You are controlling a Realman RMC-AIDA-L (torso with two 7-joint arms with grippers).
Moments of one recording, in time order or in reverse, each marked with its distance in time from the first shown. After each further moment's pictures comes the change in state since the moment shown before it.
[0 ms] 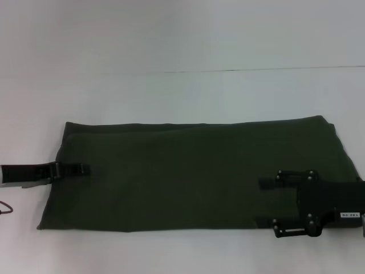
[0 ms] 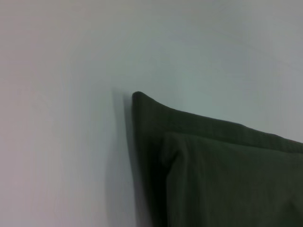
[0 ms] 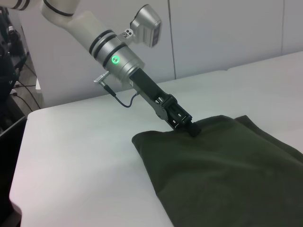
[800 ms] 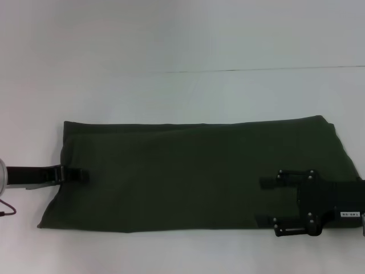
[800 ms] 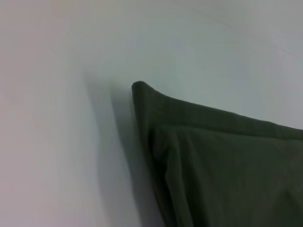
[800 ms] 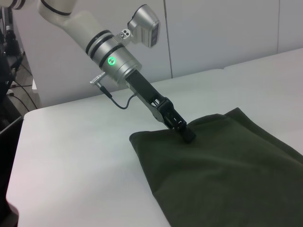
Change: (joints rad) left arm -0.003 -0.003 0.036 -0.001 0.004 0.000 0.005; right arm -0.001 -0.001 0.000 -0.001 0.000 0.006 0.010
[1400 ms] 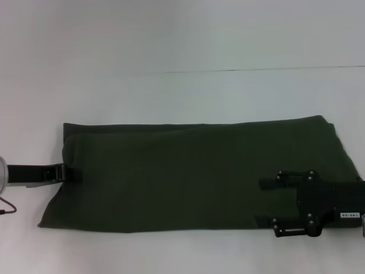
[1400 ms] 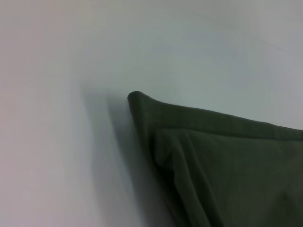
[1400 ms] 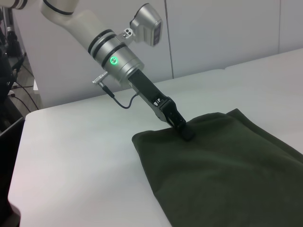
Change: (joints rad) left arm -0.004 0.000 0.006 0.005 0.000 0.000 0.003; right arm -0.001 0.002 0.000 0.000 0.000 -0.003 0.000
